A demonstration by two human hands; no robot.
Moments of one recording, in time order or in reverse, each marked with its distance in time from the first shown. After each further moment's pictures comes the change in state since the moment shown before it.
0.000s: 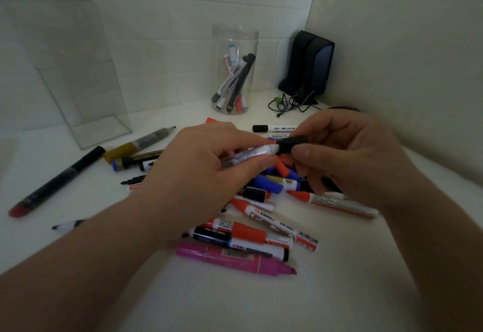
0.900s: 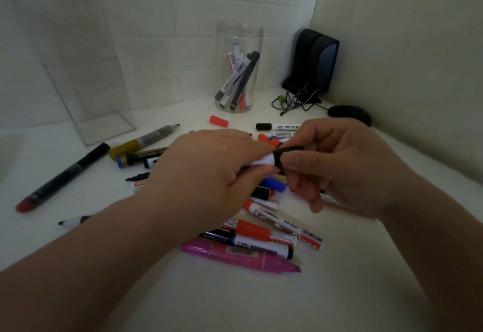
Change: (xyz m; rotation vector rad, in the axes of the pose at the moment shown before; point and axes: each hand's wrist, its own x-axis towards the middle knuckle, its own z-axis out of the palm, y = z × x) left_hand -0.002 0.007 -0.005 0.302 -0.091 0.183; right_hand 0.003 -0.005 0.018 0.101 -0.112 0.191
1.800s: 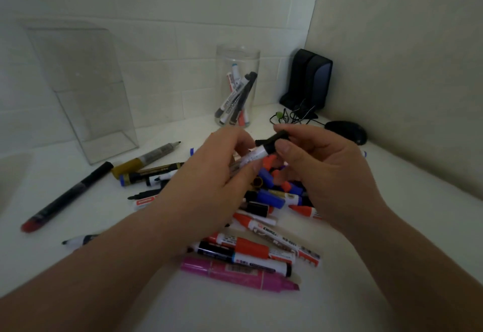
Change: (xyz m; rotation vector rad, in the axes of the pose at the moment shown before) left_hand 0.007 -0.005 0.012 -0.393 -0.011 -0.357; right_hand 0.011 0.012 0.018 -0.120 0.419 -0.189
